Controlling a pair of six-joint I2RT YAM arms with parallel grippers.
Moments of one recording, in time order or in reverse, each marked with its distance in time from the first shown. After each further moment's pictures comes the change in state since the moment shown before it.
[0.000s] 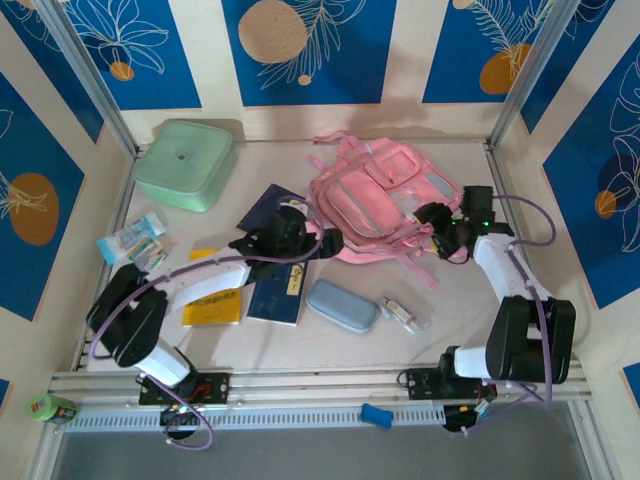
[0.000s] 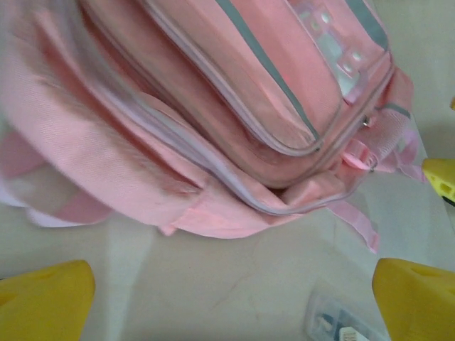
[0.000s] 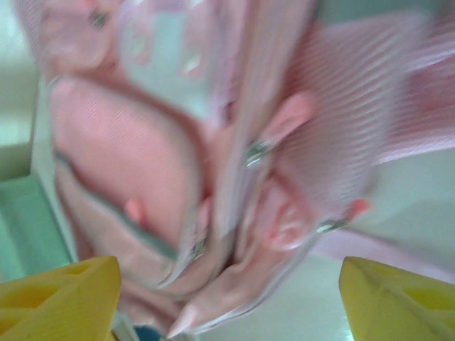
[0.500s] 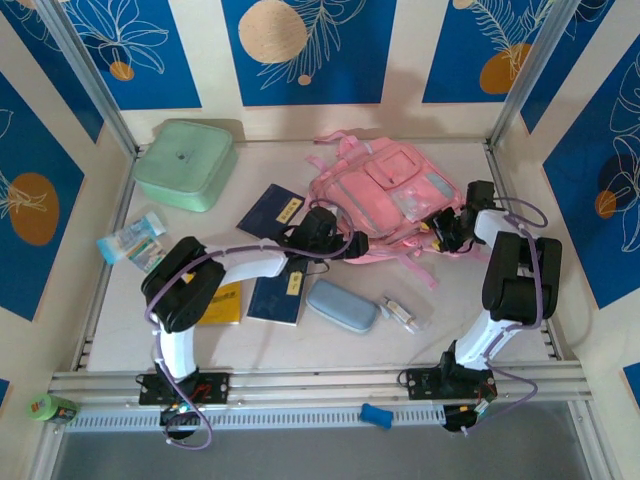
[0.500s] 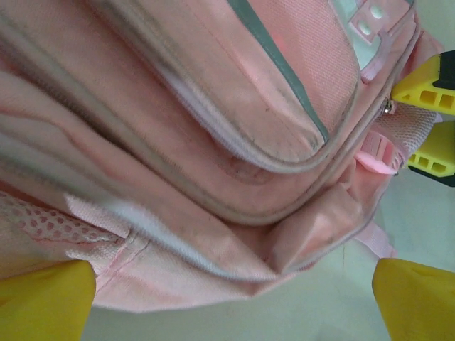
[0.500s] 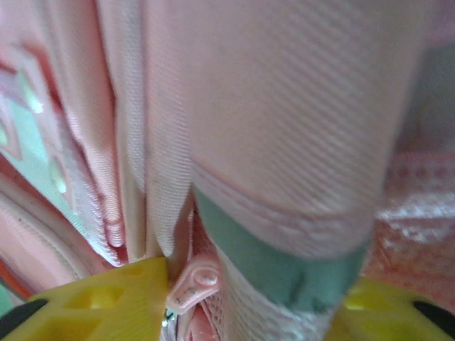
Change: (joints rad) left arm -0.035 0.310 0.176 0.102 0.034 -0.017; right arm -0.079 0.357 0.141 0.037 -0.070 -0.069
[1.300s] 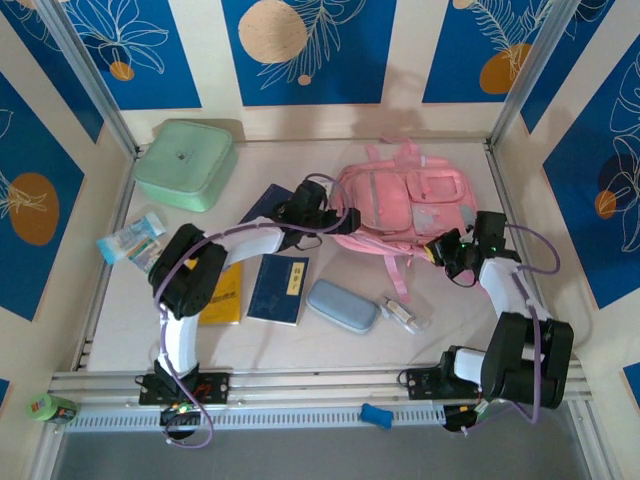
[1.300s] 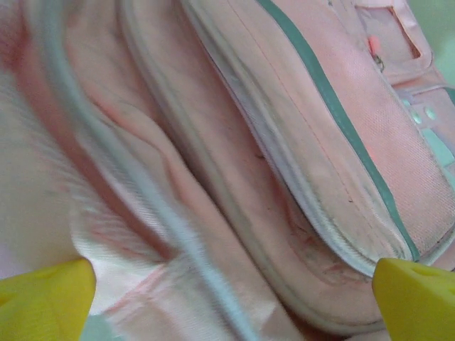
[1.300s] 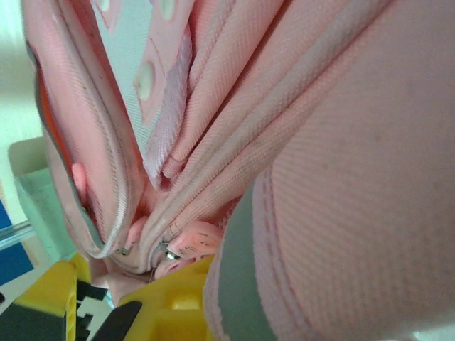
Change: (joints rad) left arm 0.145 0.042 0.140 -0.058 0.051 0.210; right arm -0.008 -0.513 -0.358 0.037 -0.093 0.143
